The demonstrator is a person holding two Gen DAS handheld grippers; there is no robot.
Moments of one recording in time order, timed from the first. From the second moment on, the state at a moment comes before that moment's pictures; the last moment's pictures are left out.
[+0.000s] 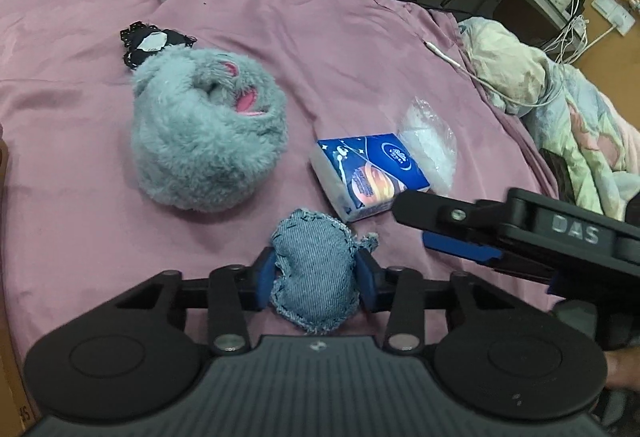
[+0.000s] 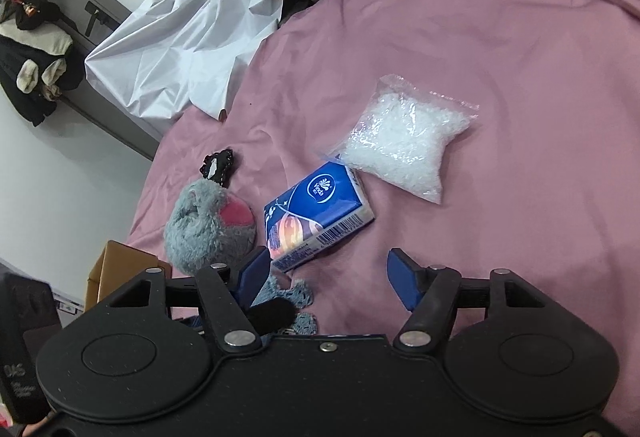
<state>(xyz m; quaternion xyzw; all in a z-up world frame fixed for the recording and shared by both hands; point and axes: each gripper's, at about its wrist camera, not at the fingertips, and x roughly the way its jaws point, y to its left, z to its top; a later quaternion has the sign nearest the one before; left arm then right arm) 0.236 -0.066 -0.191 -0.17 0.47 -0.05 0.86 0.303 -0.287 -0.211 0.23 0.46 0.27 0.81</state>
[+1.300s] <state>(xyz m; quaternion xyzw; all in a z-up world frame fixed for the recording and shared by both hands) 0.162 0.018 -0.129 -0.24 0.40 0.04 0.89 0.284 -0.294 -0.172 0.30 0.42 0.25 0.82</state>
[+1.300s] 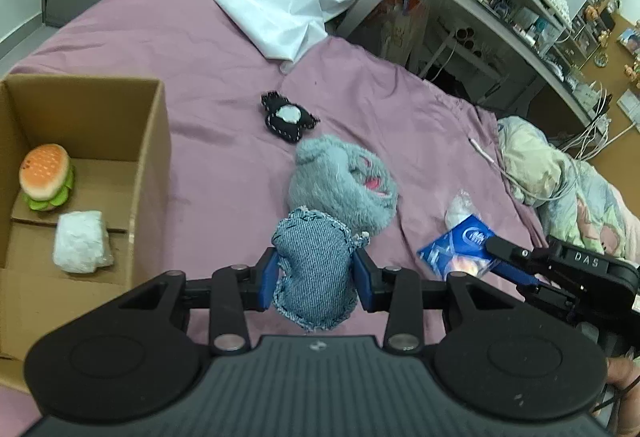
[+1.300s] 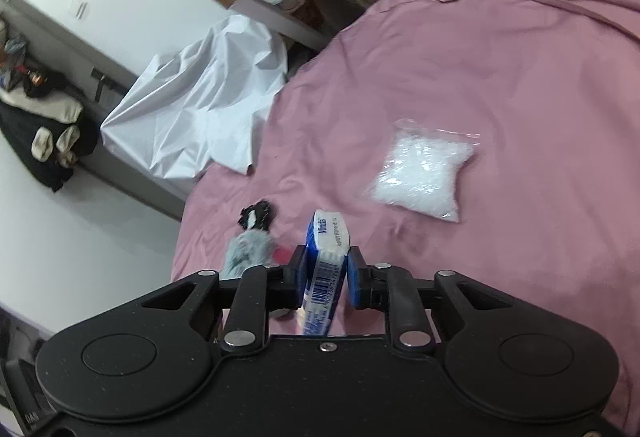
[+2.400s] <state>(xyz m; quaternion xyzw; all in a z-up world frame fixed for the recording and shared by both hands) 0.088 0.078 -0.081 -0.25 0.31 0.07 0.91 0.222 -0.197 -0.108 0.22 0.36 0.32 0.85</state>
